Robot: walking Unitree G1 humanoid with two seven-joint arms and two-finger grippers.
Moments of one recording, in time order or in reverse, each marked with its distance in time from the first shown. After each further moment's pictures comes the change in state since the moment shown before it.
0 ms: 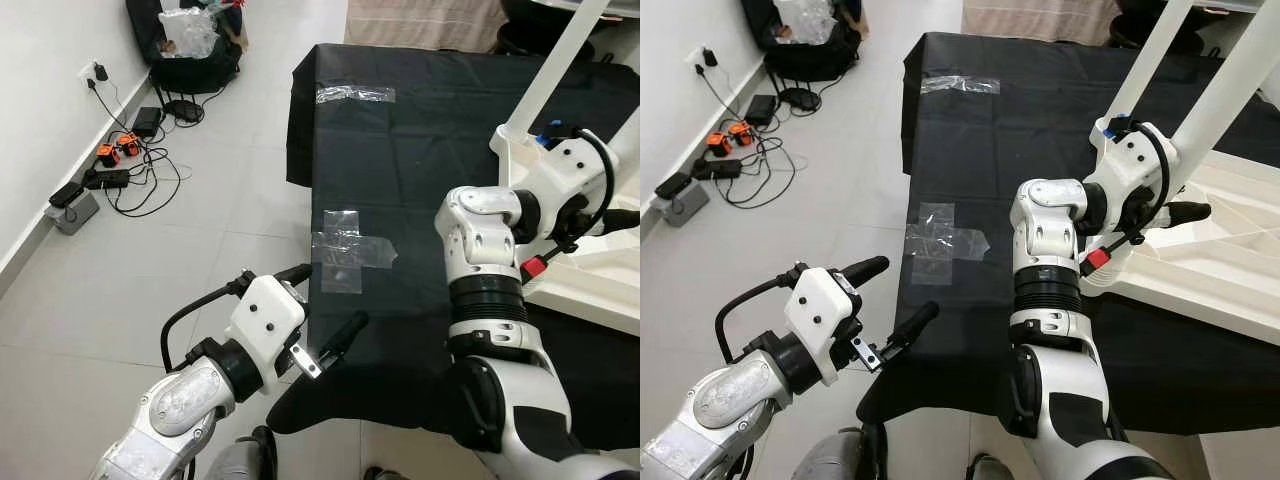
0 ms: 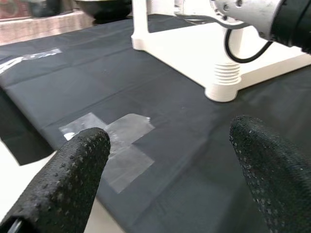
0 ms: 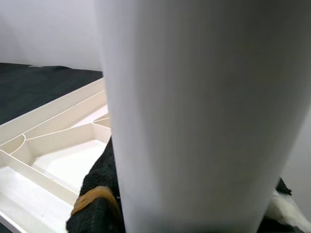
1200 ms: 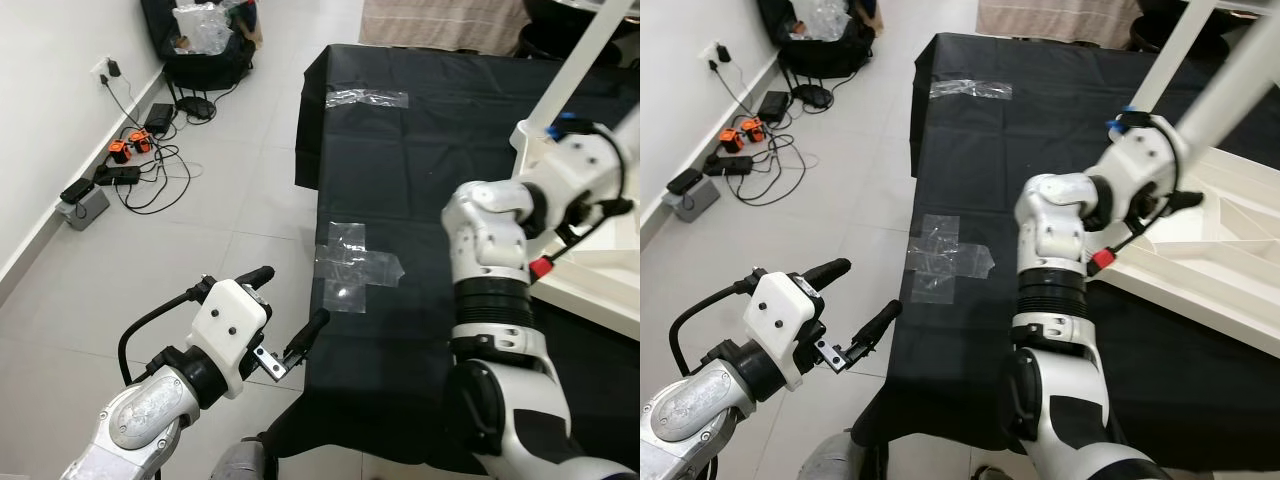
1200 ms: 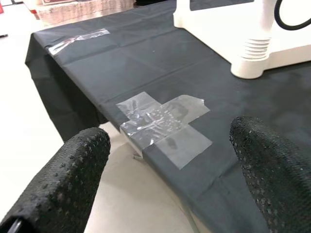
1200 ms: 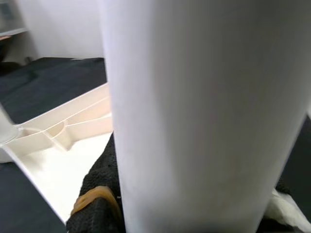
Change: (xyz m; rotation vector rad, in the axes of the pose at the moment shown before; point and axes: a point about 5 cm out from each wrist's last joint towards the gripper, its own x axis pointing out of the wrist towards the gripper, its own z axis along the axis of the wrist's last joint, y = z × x) left arm -0.026 0.019 -0.003 0.046 0.062 0.097; right arm 0.018 -0.007 0.004 0.057 0.036 0.028
